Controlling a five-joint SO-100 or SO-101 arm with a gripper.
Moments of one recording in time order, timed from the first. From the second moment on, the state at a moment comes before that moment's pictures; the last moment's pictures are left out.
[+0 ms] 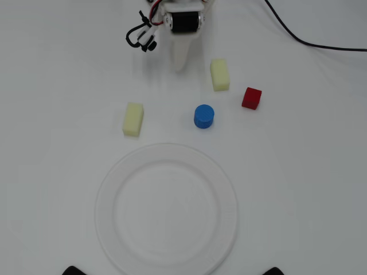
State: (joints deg) arm -4.6 187.9 176.3 73.7 -7.2
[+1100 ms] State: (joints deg) arm -5.0 169.3 158.1 74.8 -7.7
